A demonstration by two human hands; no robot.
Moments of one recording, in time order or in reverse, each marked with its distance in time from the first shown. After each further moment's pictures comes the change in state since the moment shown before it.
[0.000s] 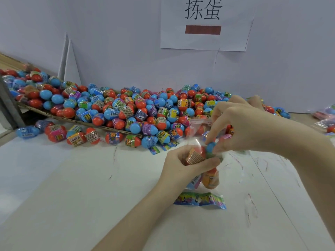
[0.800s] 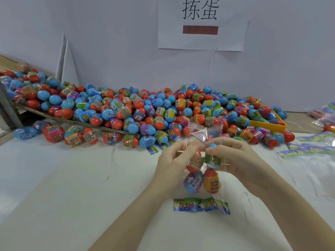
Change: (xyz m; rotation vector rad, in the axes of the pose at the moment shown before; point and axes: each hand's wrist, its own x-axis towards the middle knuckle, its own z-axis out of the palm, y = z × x) left_hand 0.002 0.001 -0.002 0.055 0.079 0.013; right_hand -0.021 0.000 0.078 1.520 0.123 0.377
